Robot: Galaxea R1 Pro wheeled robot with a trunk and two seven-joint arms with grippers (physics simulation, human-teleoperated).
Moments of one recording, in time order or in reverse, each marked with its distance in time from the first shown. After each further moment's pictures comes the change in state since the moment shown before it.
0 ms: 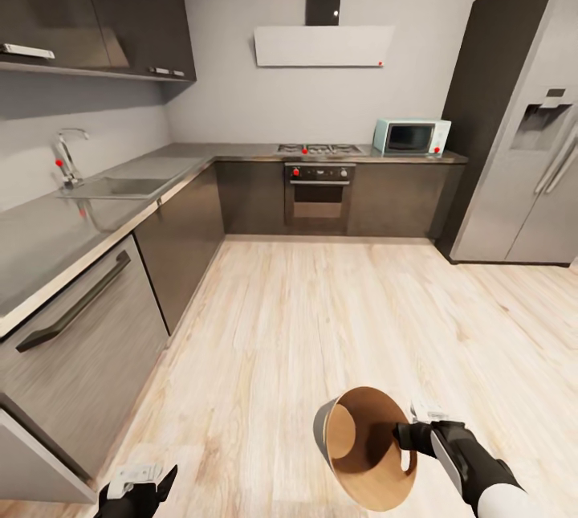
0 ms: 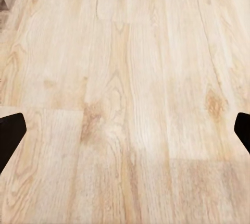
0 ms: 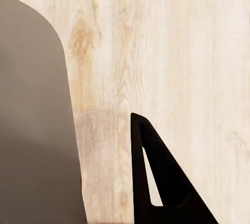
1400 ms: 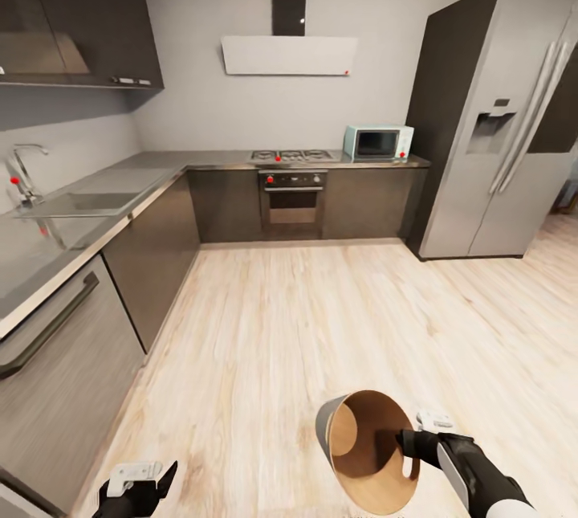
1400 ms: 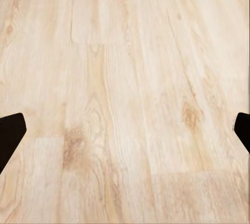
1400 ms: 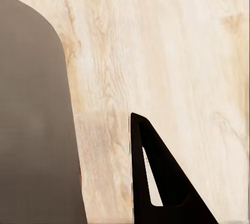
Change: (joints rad) left arm 0.000 0.000 0.000 0.002 0.001 -0.044 -0.003; right arm 0.040 -0.004 -0.033 -0.002 -0.056 -0.058 -0.008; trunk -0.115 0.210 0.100
